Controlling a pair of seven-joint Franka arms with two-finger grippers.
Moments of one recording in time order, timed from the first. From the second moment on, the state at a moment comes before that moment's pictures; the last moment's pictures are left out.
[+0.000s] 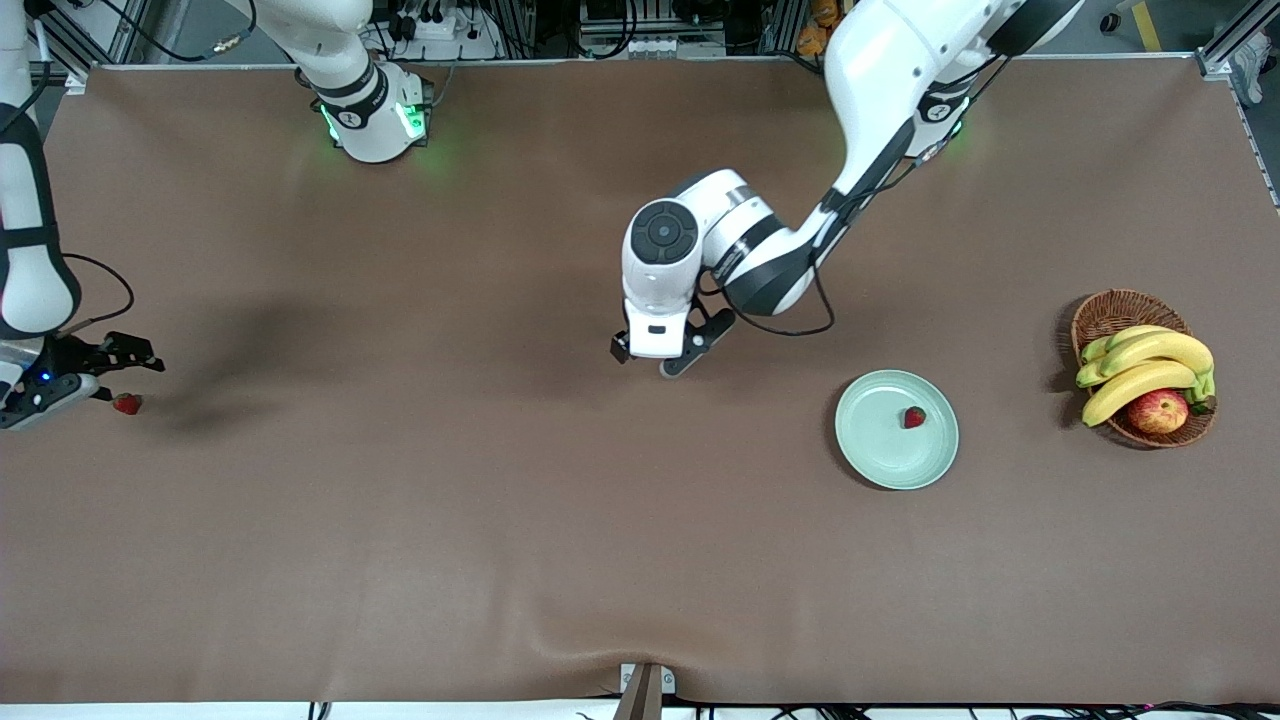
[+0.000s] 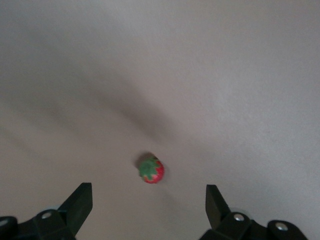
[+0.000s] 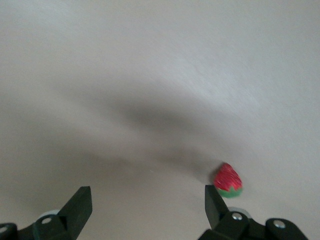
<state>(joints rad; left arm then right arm) -0.49 0.72 -0.41 -1.50 0.20 2.18 -1.69 -0.38 0.48 -0.16 -1.86 0.17 2.23 -1.08</state>
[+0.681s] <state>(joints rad) -0.67 0.83 -0.25 -1.49 0.20 2.30 -2.06 -0.40 0.64 -0.18 -1.78 0.16 2.41 -0.94</state>
